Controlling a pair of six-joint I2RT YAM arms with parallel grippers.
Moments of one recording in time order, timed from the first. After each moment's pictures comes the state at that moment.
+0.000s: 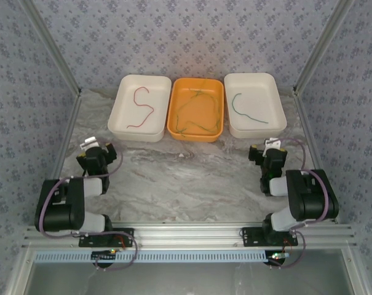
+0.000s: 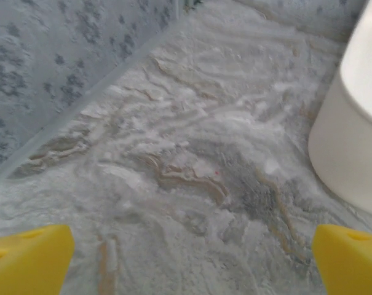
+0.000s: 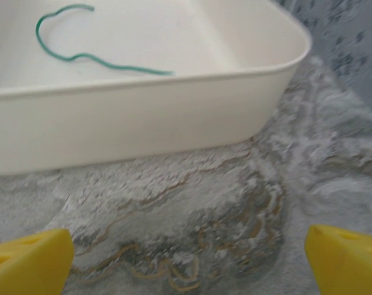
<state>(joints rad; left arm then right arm) 0.03 1.41 0.30 0.69 -0.35 -0.19 0.01 1.50 0.24 0.85 0.21 0.02</state>
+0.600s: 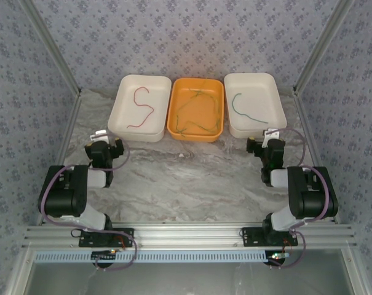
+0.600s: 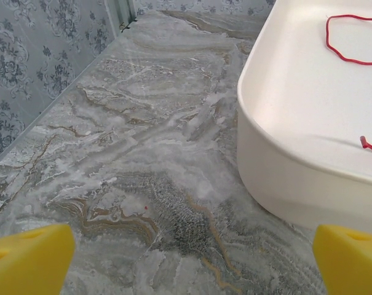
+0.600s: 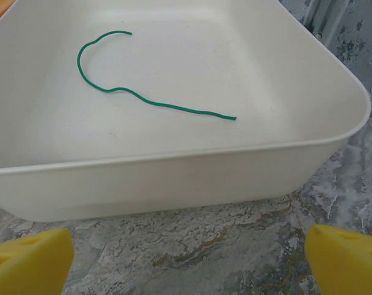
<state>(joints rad) -0.01 1.54 0.37 0.78 -0.27 -0.09 -0.02 1.51 0.37 0.75 0.10 0.01</state>
